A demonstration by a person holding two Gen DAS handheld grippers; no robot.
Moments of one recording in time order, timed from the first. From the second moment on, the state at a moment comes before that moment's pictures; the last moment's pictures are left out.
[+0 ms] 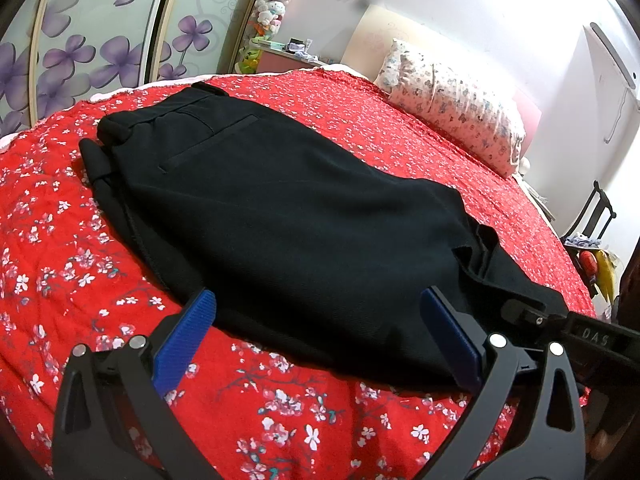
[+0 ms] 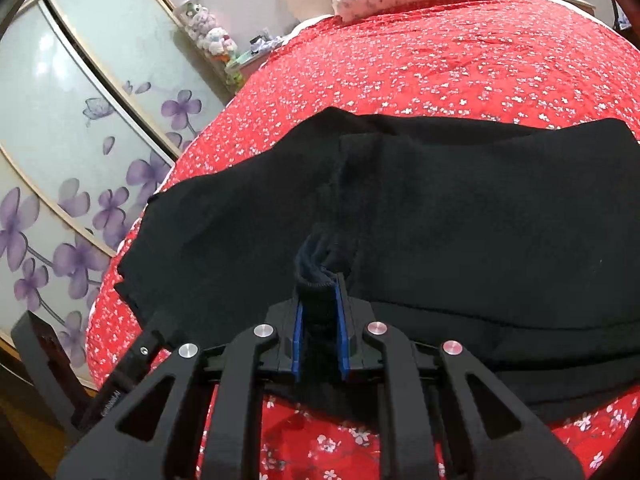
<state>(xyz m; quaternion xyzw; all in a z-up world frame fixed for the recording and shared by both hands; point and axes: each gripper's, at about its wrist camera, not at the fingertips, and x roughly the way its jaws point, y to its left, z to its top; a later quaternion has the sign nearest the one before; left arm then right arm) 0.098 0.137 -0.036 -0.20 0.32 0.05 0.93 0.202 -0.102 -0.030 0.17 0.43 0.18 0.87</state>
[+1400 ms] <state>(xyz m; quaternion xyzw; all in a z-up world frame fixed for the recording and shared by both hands) 0.102 0.135 -0.037 -0.20 0.33 0.05 0.92 0.169 -0.129 -0.048 0.26 0.47 0.24 0.81</state>
